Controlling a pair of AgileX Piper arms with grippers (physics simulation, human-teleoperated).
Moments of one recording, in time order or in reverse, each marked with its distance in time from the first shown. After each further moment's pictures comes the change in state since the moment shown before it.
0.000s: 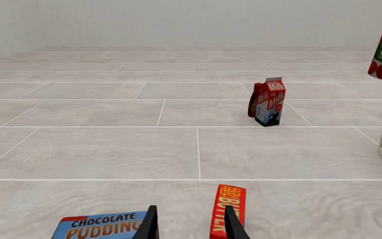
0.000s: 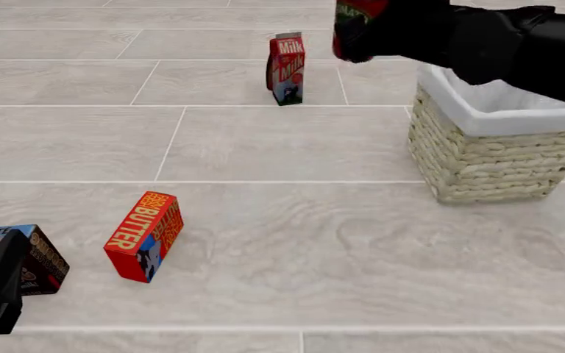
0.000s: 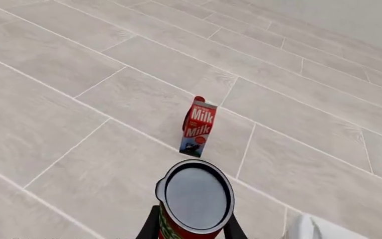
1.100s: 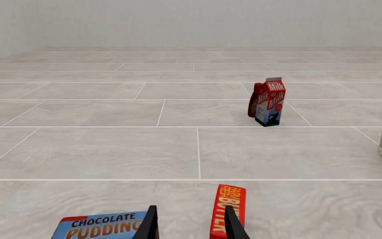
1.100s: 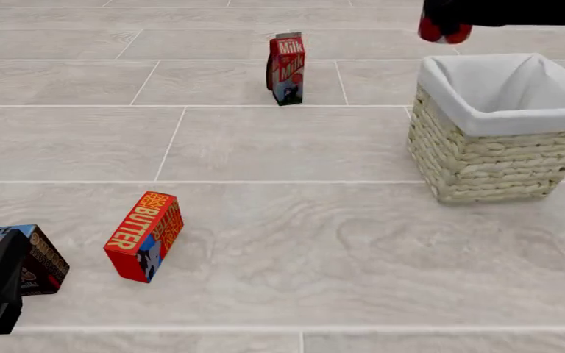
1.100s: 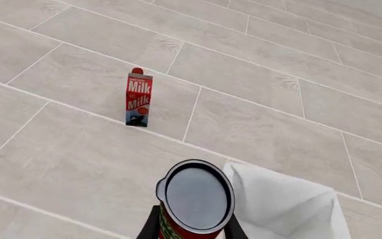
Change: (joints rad) left arm 0.000 0.000 0.000 0.000 0.000; right arm -0.218 -0.145 -0.056 0.303 0.025
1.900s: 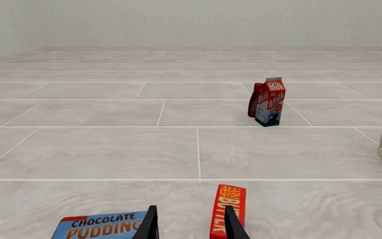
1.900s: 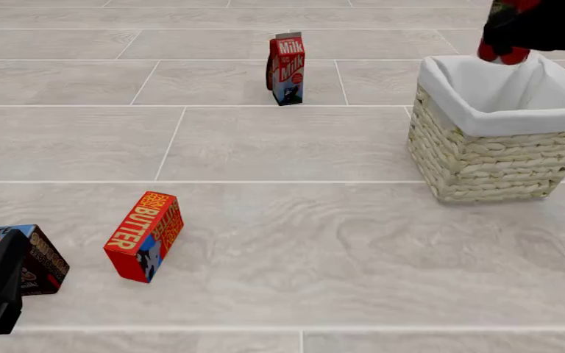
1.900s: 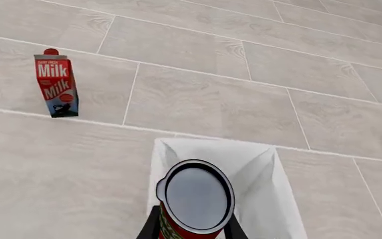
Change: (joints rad) left arm 0.000 0.000 0.000 0.000 0.000; right arm -0.229 0.065 0.053 -0.077 -0.001
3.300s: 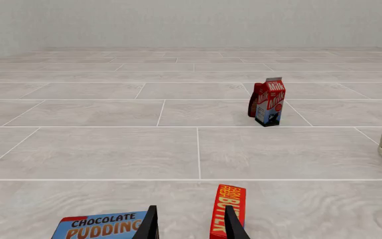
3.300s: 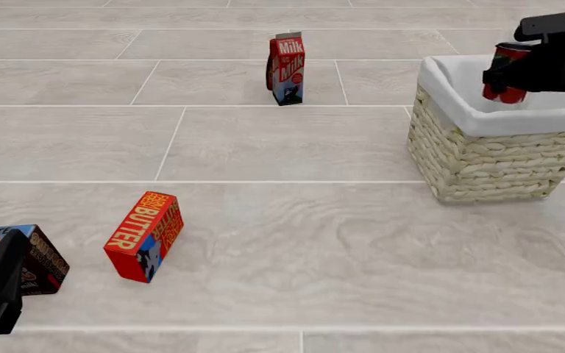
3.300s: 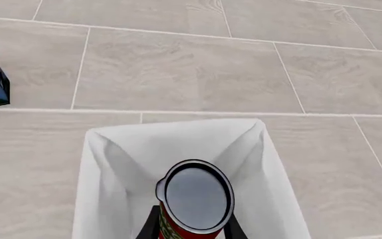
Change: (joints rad) left arm 0.000 0.000 0.000 0.000 0.000; right arm -0.123 0.301 -0.081 -0.107 0.009
